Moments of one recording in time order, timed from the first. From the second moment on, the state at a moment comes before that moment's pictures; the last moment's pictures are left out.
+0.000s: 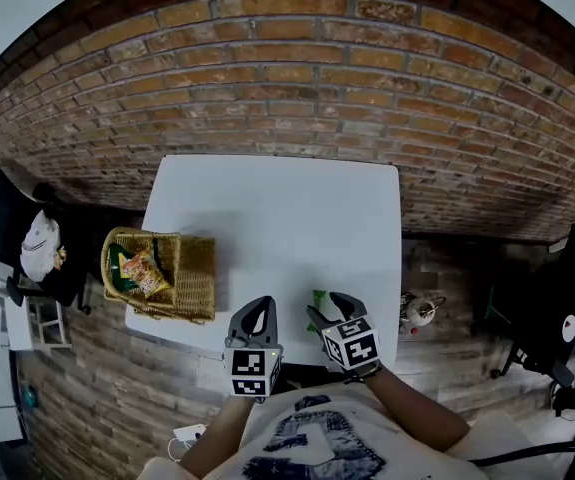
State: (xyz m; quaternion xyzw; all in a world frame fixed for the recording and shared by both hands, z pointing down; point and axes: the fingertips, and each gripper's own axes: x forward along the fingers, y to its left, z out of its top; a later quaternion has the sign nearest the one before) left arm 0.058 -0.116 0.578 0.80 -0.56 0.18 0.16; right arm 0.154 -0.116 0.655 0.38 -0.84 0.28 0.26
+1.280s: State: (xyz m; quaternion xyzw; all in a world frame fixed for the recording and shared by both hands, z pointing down) left arm 0.058 -0.122 0.599 0.80 -0.52 0.22 0.18; right arm 0.148 -0.113 0.737 0.39 -0.79 0.33 0.34
